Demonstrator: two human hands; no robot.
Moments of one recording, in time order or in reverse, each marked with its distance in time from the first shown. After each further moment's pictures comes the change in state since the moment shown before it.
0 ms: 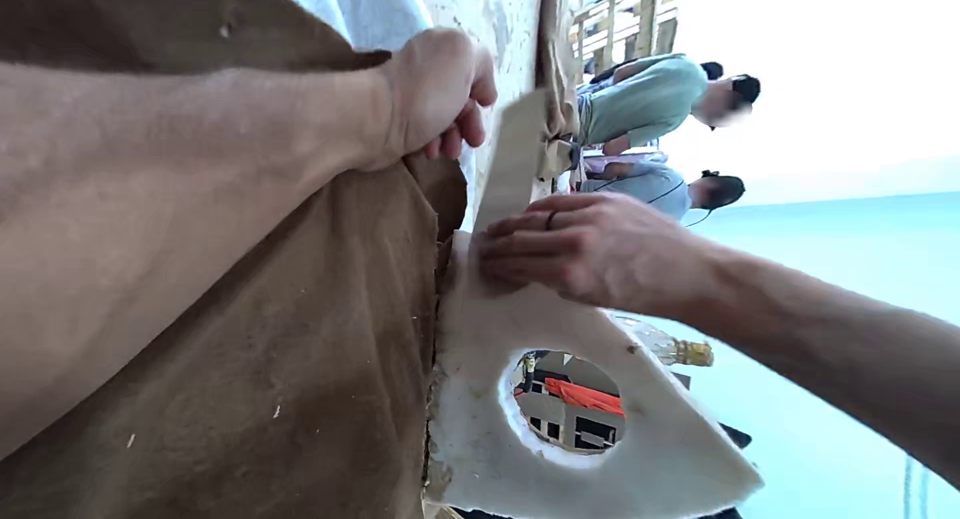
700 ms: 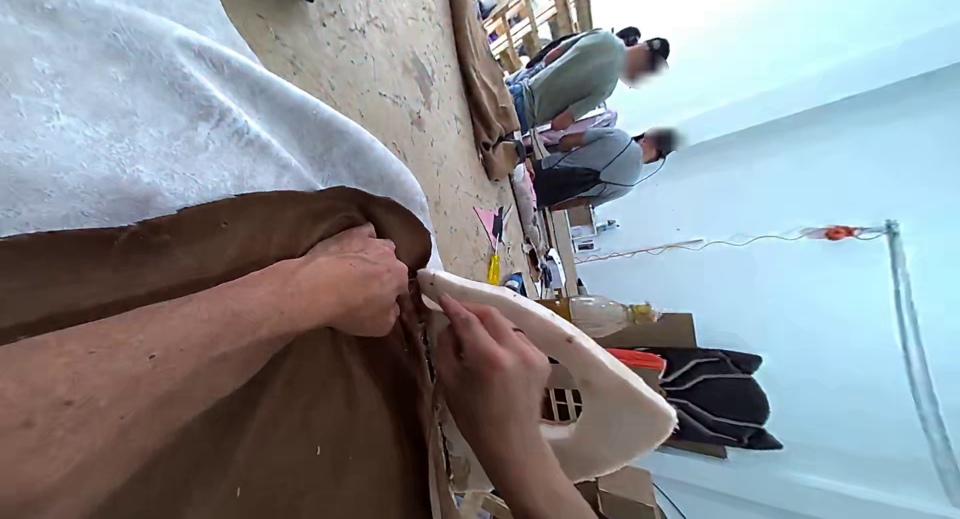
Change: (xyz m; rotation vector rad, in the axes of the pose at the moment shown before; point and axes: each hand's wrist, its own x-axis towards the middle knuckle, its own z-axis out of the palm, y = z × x) left_hand -0.034 -0.016 -0.004 1.299 -0.688 0.430; right_hand 0.097 -0.153 -0.006 0.021 0.618 1.427
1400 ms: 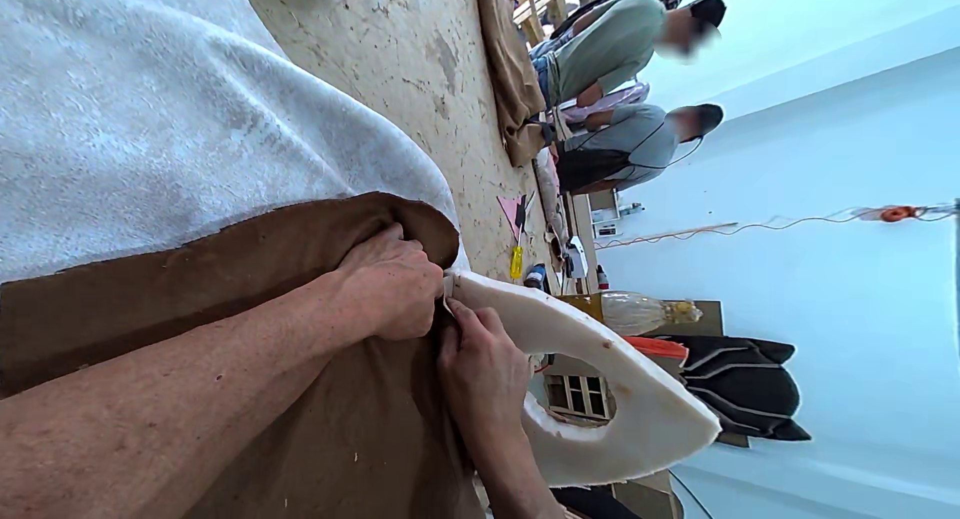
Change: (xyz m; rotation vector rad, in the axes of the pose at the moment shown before) left_hand 0.003 0.006 -0.004 -0.039 -0.057 -0.093; right_hand -0.009 -0.018 0.045 -0.086 -0.267 0.334
